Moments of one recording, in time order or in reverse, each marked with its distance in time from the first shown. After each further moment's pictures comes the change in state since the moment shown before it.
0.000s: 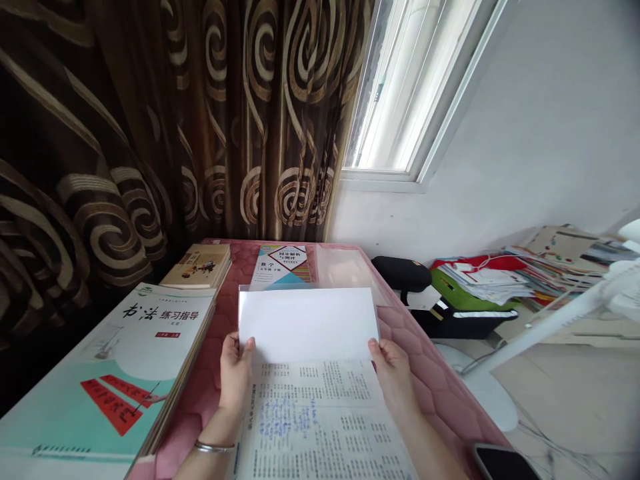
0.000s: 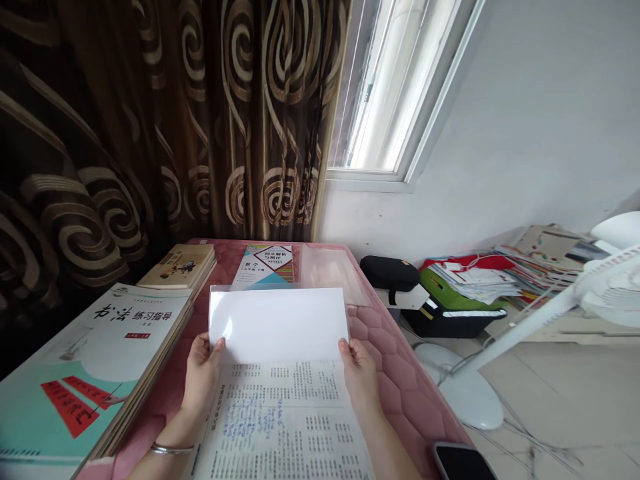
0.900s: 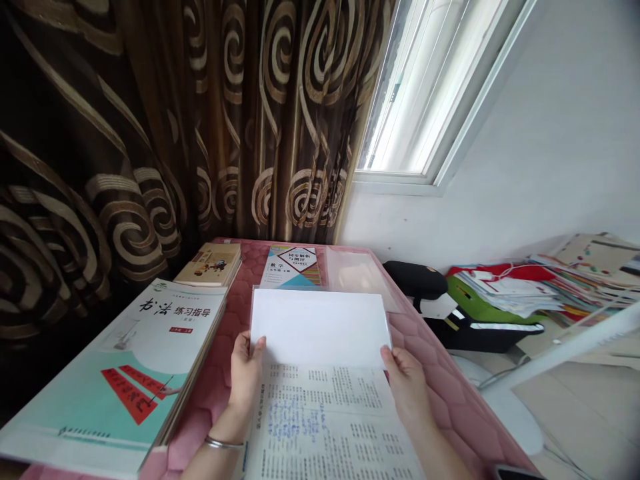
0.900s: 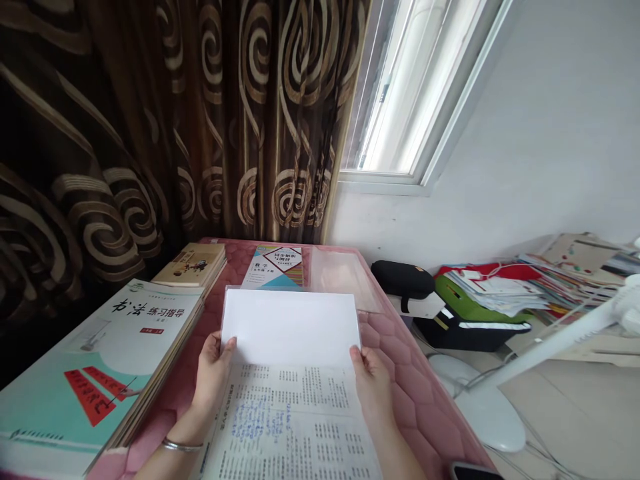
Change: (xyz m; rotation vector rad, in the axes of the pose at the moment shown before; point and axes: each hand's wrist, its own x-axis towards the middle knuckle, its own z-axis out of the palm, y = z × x) left_hand -0.003 0.005 0.000 0.045 -0.009 -0.023; right_hand 0.001 0.011 -0.002 0.034 -0.032 0.081
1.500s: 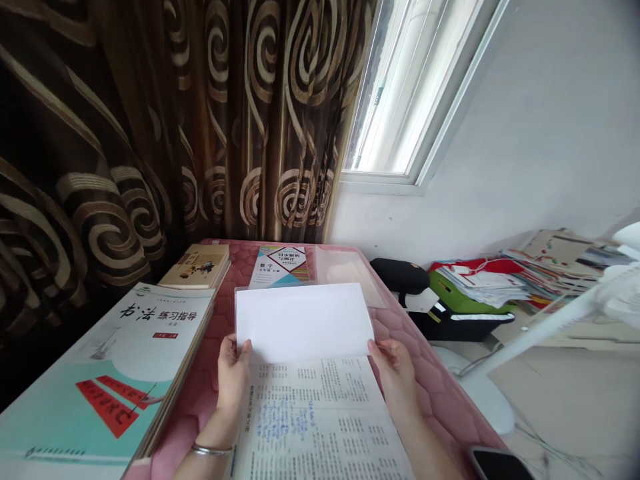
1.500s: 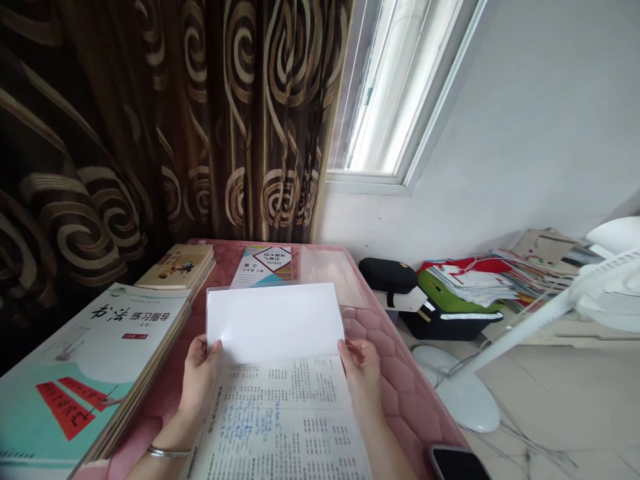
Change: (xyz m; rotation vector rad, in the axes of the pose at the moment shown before) left_hand 0.002 -0.006 0.000 -0.046 0.035 -0.001; right_hand 0.001 -0.005 0.001 0.098 0.188 -0.067
